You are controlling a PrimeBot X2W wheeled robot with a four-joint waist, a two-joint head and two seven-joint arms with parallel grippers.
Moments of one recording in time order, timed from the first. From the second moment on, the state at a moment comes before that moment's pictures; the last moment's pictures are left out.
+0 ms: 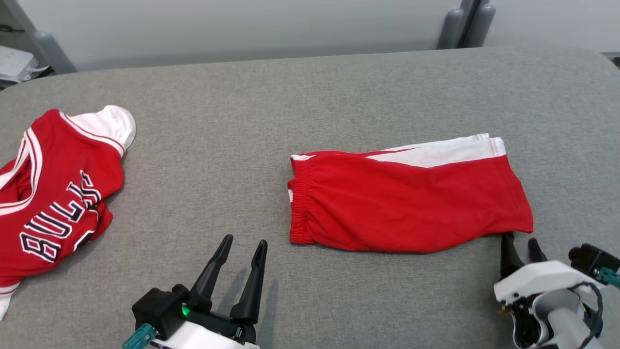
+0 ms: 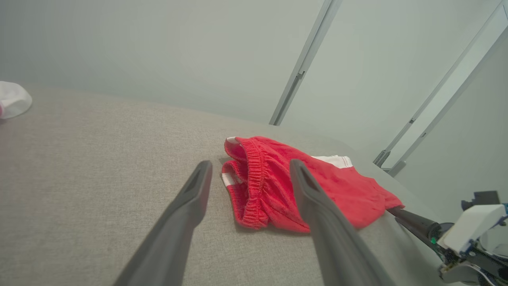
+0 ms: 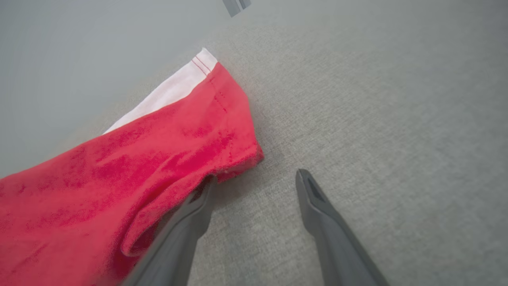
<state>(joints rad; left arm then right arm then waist) 0.01 0.07 -0.27 0.09 -0.44 -0.12 -0.26 -0.39 -0.05 -0.06 0.88 0.56 0.13 -0.25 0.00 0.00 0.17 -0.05</state>
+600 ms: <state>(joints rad) -0.03 0.12 -0.33 0.11 -0.50 -0.12 -0.26 -0.54 -0.06 -0.19 1.05 0.56 0.13 -0.26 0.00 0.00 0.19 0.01</state>
